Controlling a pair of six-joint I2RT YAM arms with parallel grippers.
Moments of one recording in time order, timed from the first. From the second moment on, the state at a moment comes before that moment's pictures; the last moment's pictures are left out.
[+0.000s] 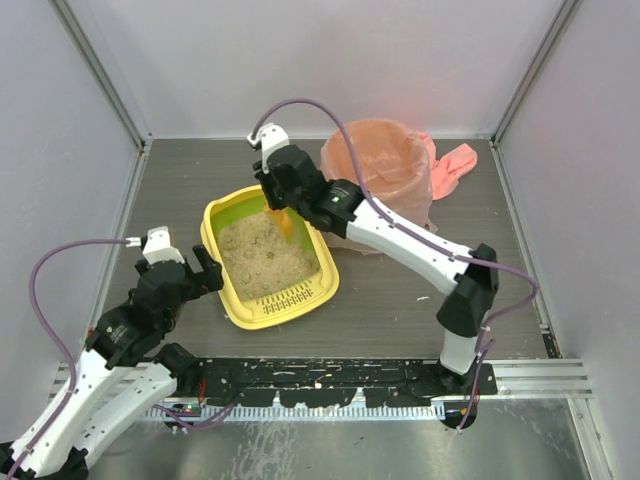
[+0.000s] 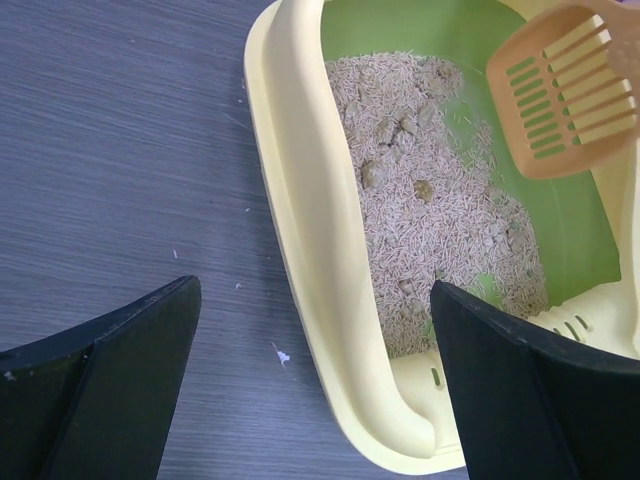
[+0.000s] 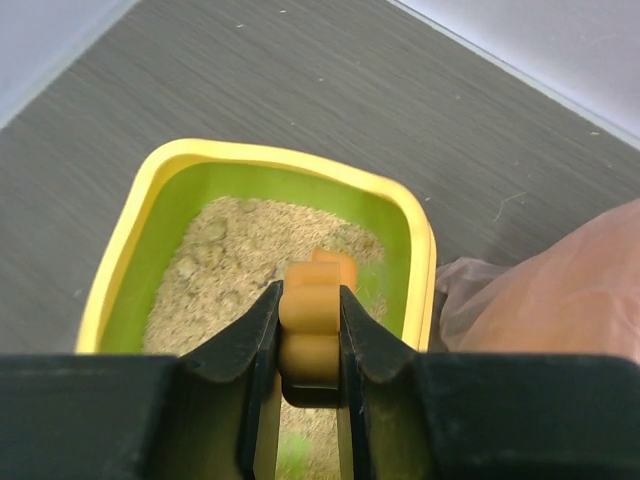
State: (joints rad) left arm -0.60 0.49 0.73 -0.79 -0.53 -0.59; right arm 0.95 1.77 1.81 -0.44 0.29 0.14
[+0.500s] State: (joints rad) left arm -0.60 0.34 0.73 -0.83 -0.57 -0.62; right arm 0.95 2.03 1.96 -0.46 0.47 -0.02
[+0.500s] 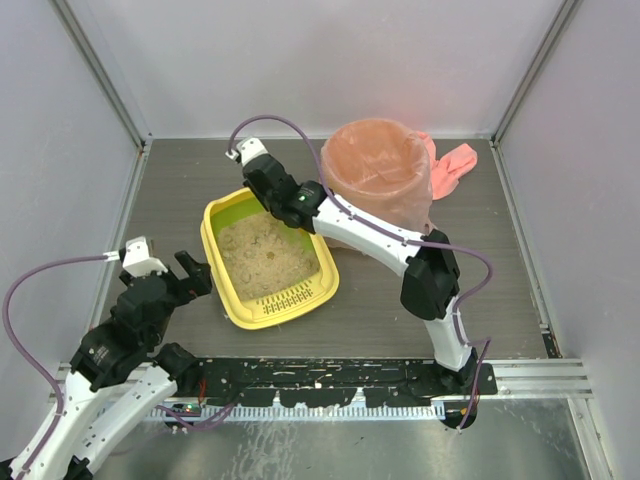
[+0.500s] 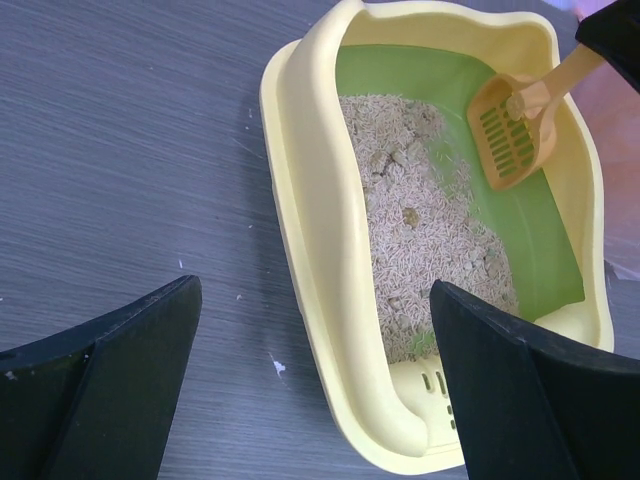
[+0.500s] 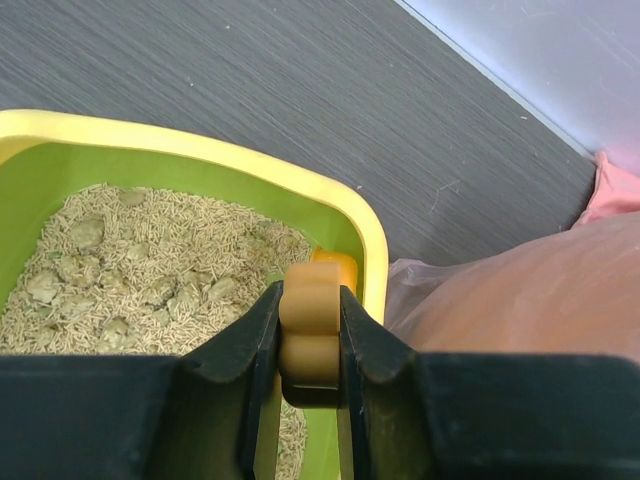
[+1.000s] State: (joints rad) left arm -0.60 0.33 0.73 -0.85 -0.58 -0.62; right arm 0.95 2.10 1.96 -0.33 0.47 -0.08
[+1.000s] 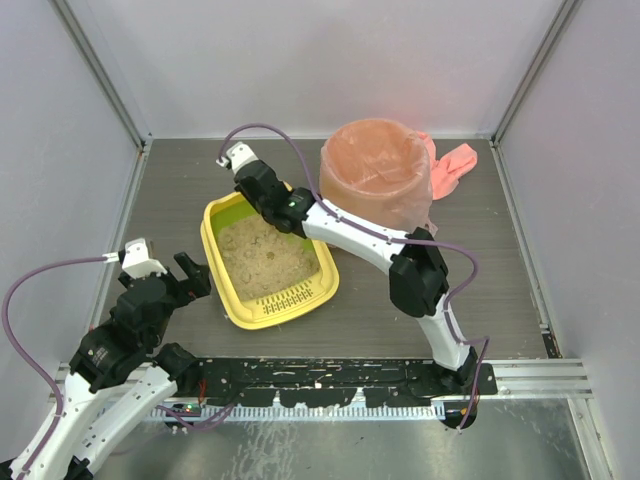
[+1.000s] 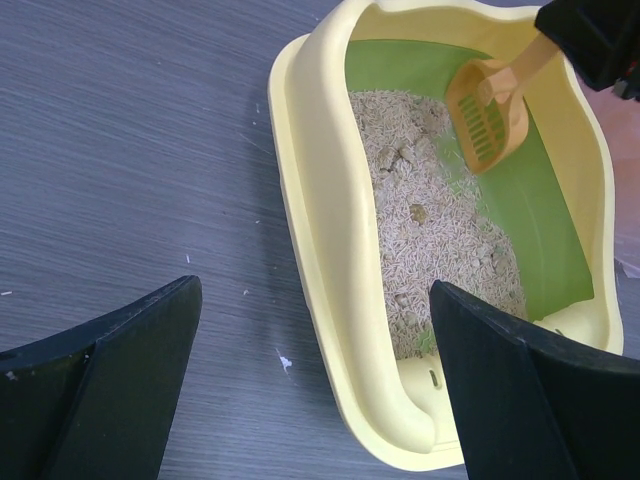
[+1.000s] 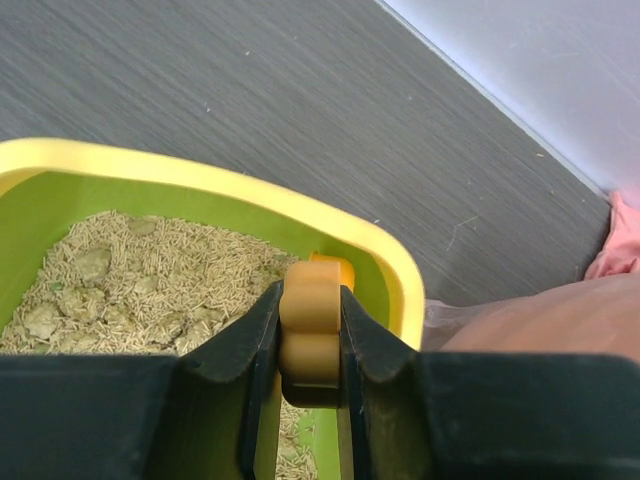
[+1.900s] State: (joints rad) left arm -0.60 0.34 0.73 -0.85 -0.58 -0.62; right arm 0.95 2.21 2.14 -0.46 0.23 -0.05
